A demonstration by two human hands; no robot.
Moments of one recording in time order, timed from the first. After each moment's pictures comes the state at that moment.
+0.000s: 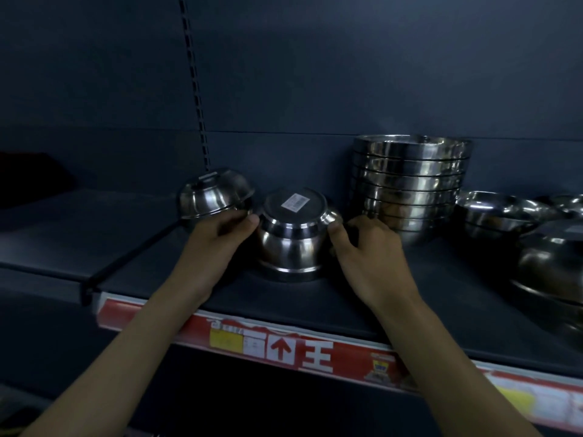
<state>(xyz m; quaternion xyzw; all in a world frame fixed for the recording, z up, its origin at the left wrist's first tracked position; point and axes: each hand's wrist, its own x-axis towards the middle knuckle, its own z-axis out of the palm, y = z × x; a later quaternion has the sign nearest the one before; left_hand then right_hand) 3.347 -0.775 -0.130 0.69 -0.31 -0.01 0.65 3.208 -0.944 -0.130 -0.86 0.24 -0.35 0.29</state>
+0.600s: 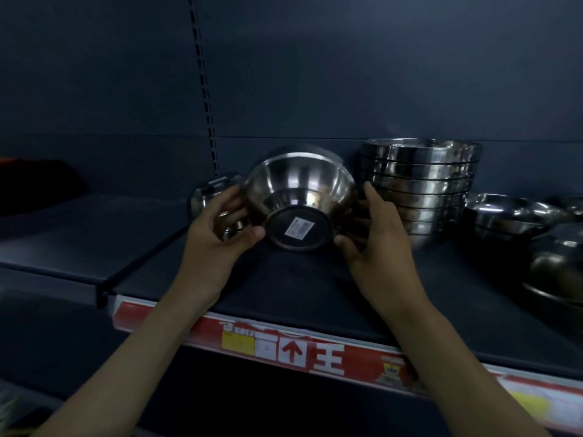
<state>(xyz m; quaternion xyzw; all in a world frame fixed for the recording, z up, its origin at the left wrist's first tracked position) 3.351 -0.768 -0.132 0.59 -0.37 0.04 0.72 3.207 -0.939 -0.129 -0.84 0.12 -0.43 0.31</state>
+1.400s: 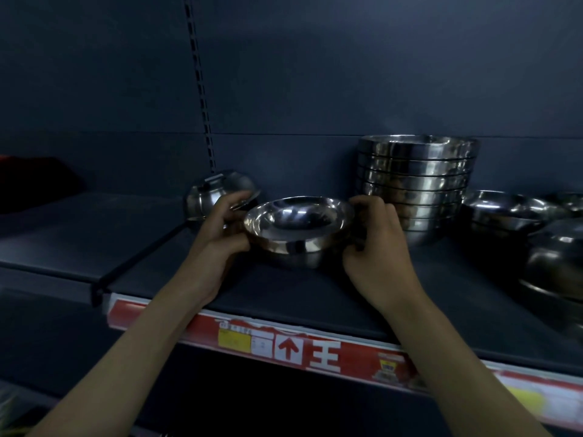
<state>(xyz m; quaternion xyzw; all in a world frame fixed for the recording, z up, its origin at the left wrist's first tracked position) 3.361 -0.772 -0.138 0.57 -0.39 -0.09 0.72 3.210 -0.945 -0.132 -0.83 0.13 -0.44 0.30</state>
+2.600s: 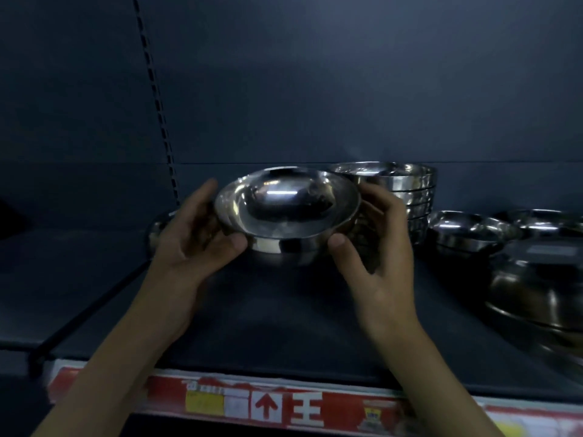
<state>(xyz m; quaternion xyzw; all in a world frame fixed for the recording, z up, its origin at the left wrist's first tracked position) 3.328 -0.777 -0.086 0.51 -0.42 -0.05 0.75 3.190 -0.937 -0.102 -0.70 -0.03 -0.57 0.43</state>
